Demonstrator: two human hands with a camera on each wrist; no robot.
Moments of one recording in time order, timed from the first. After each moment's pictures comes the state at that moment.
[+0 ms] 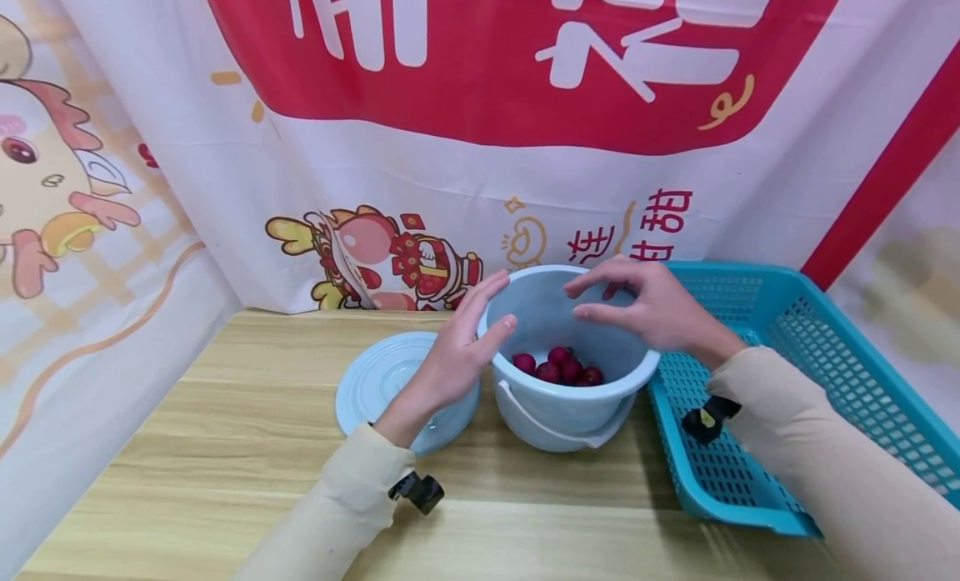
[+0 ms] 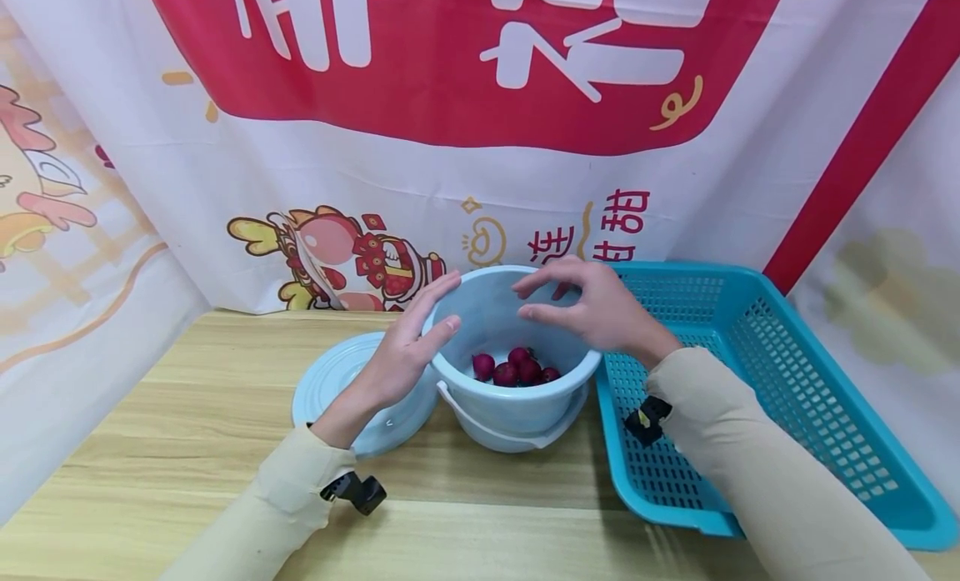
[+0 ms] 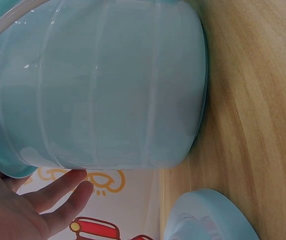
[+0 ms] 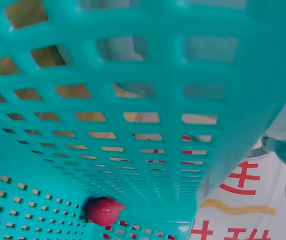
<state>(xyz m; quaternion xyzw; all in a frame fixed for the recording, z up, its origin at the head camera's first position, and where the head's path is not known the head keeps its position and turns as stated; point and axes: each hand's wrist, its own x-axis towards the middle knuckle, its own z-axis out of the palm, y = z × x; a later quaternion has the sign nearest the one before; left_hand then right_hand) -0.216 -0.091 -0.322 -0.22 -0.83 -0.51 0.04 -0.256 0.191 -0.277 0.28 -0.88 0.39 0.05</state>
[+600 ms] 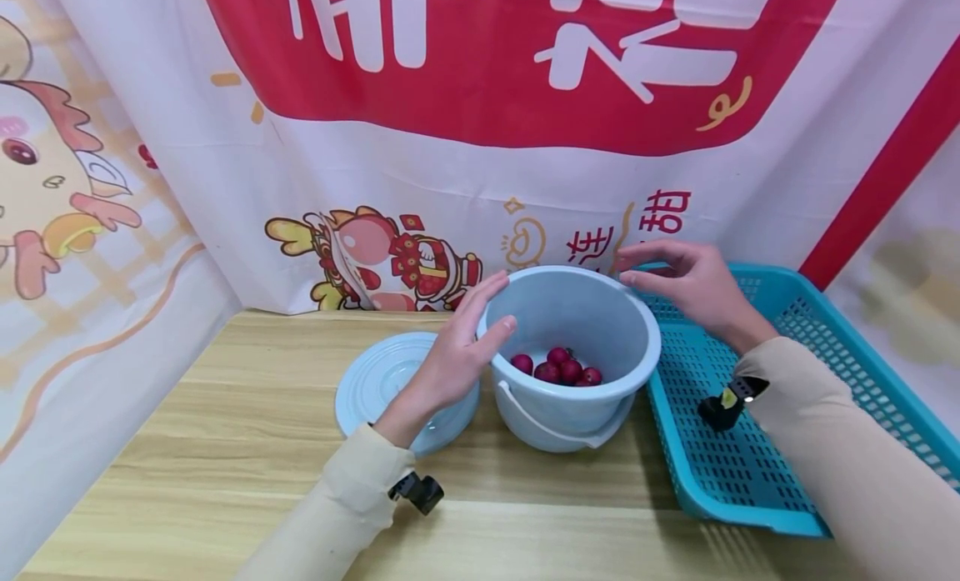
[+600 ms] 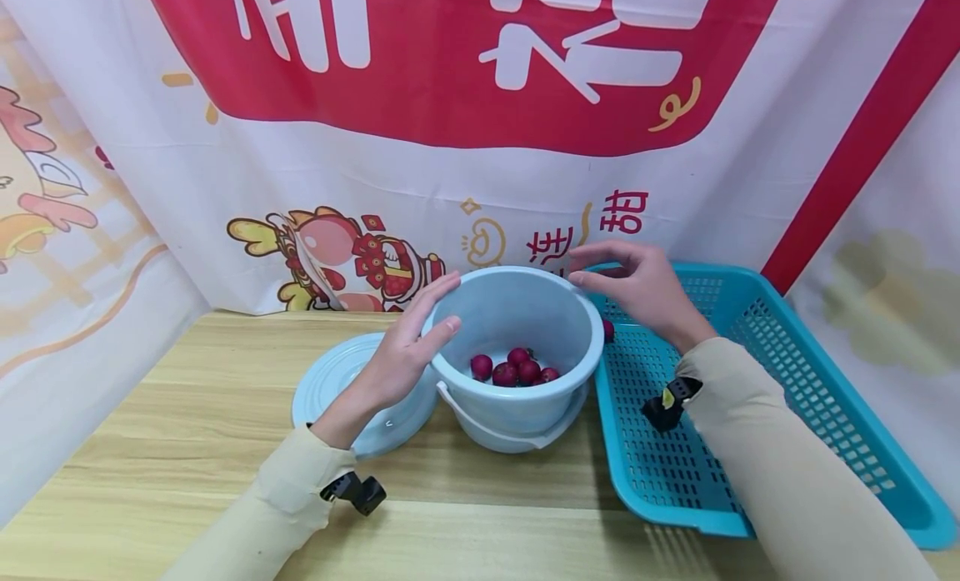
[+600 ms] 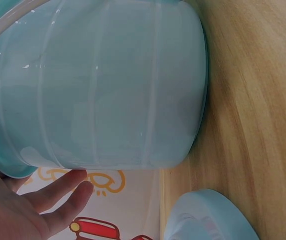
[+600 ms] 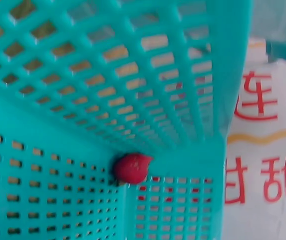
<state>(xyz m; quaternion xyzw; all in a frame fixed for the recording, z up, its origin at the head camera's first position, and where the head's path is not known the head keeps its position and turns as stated) -0.216 -0.090 -0.323 -0.22 -0.83 -0.51 0.05 -0.272 0.237 -0.281 0.14 -0.87 0.47 0.07</state>
